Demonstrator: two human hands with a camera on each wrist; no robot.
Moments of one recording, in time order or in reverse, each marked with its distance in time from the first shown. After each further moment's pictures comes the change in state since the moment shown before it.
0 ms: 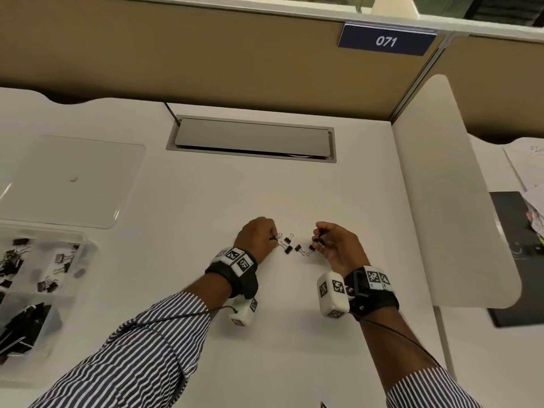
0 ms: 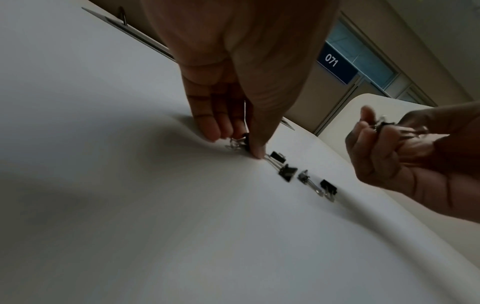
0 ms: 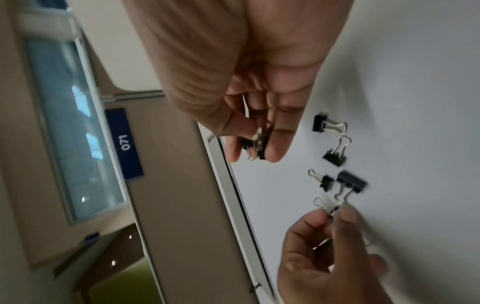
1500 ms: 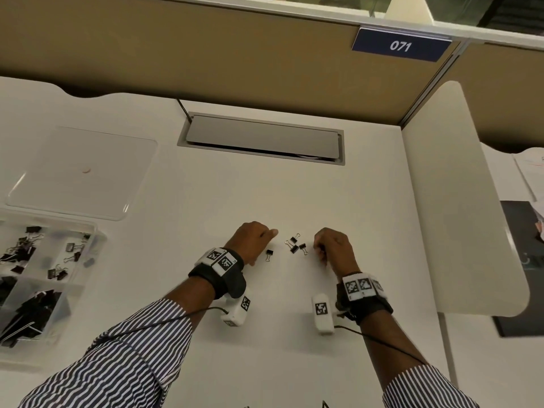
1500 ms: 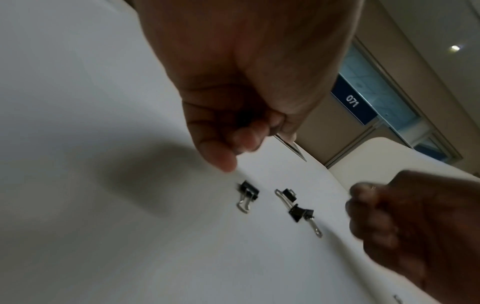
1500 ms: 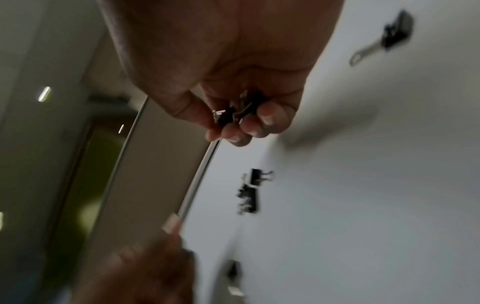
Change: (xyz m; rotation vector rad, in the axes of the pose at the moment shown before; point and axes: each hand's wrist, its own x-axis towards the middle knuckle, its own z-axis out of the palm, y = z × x) left_hand -0.025 -0.010 -0.030 -0.191 -0.154 -0.110; right_hand 0.000 0.020 0.007 -0.753 -0.032 -0.260
